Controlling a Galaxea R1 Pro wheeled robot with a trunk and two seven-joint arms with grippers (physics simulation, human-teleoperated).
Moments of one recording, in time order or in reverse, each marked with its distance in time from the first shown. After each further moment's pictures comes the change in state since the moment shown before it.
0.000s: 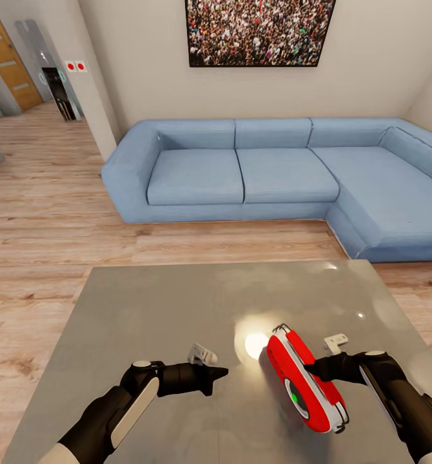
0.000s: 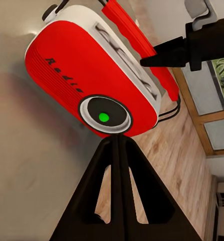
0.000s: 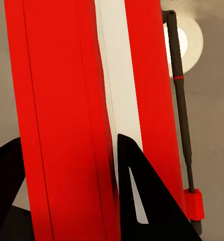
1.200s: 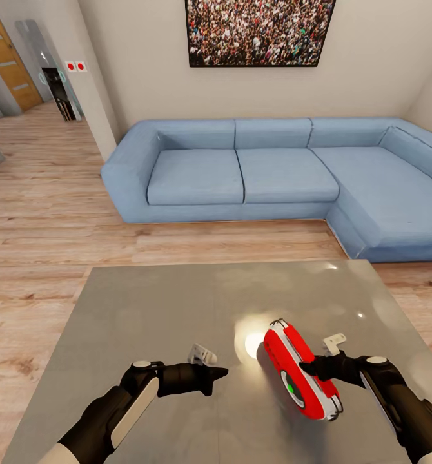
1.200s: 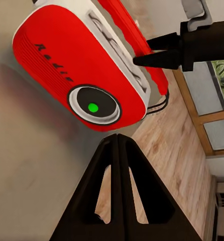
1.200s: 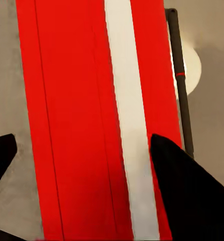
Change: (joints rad) left arm 0.000 0.000 0.000 0.002 0.002 0.000 0.000; right arm 0.000 0.008 -0.014 0.073 -0.012 -0.186 -0.003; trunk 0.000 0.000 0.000
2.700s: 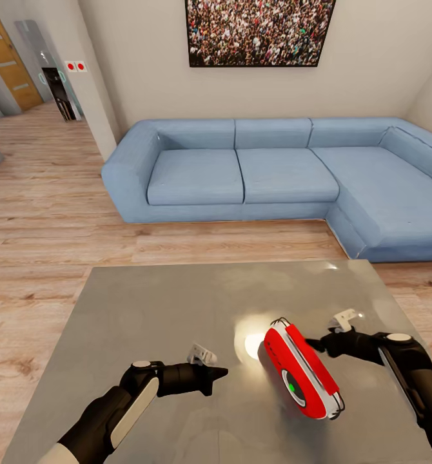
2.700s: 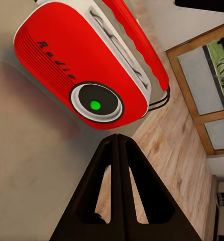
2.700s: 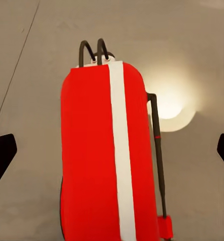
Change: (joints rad) left arm 0.000 0.002 0.000 -0.001 -0.003 0.000 0.000; right arm 0.000 -0.061 -0.060 -0.272 0.006 0.143 0.140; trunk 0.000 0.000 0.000
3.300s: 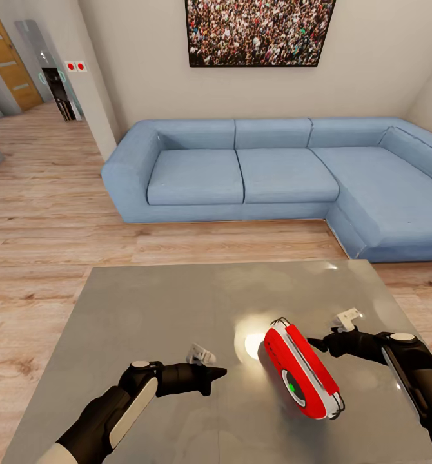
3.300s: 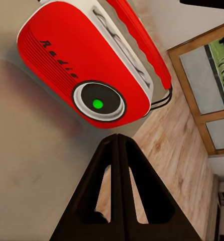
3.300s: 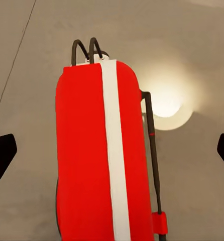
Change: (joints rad) left arm 0.000 0.007 0.000 -0.001 0.000 0.000 0.000; right arm 0.000 -0.006 -0.014 -0.003 0.005 0.010 0.007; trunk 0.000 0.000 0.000
